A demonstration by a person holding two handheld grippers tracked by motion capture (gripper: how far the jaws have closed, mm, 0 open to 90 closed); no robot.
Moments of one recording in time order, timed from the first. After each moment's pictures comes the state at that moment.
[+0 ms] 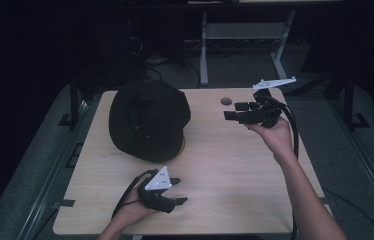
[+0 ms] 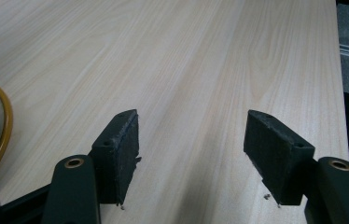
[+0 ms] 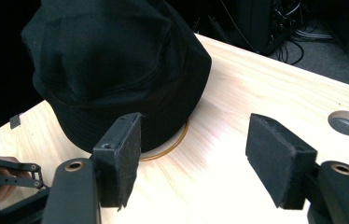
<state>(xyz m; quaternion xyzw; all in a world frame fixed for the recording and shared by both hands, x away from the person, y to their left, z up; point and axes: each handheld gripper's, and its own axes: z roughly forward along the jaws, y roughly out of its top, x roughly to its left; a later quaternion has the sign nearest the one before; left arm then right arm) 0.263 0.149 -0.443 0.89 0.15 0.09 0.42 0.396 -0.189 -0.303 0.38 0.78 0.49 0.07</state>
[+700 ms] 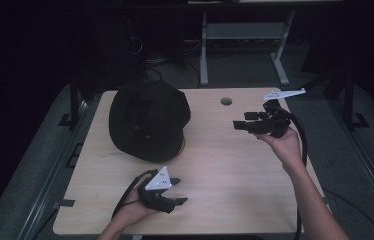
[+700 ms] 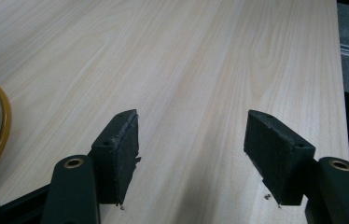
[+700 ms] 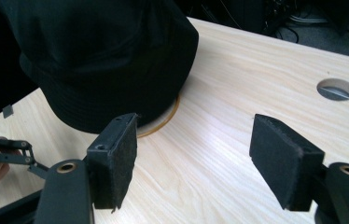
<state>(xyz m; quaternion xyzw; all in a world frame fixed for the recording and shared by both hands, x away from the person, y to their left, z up) 0.262 0.149 -0.444 0.89 0.16 0.08 0.42 0.384 -0.215 -0.328 0.40 0.78 0.48 0.07</state>
